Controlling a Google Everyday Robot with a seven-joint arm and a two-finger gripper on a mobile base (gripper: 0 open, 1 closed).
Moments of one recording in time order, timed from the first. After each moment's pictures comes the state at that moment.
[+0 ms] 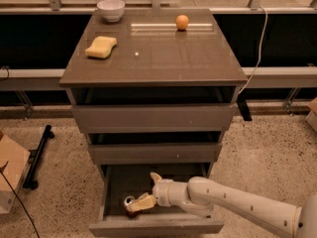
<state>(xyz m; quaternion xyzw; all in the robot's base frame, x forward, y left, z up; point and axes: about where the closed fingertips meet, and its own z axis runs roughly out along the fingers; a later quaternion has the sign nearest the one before) 0.521 0.057 0.404 -0.36 0.76 0.39 0.39</state>
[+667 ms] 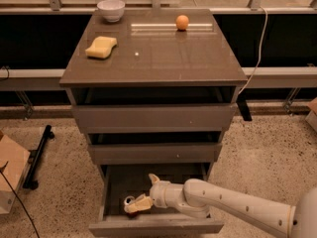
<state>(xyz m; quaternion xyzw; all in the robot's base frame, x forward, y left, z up) 0.522 0.067 0.388 -0.35 0.76 0.37 0.39</state>
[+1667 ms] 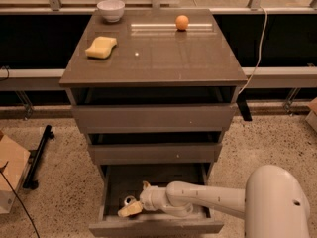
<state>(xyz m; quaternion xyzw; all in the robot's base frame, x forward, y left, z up) 0.539 0.101 0.284 -0.37 0.80 0.33 0.33</state>
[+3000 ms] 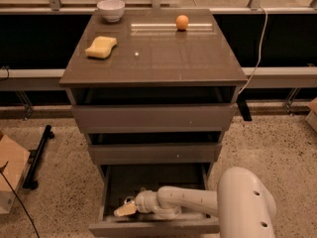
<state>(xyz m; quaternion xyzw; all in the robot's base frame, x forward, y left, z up) 0.561 0.125 0.192 -0.31 0.84 0.33 0.30</state>
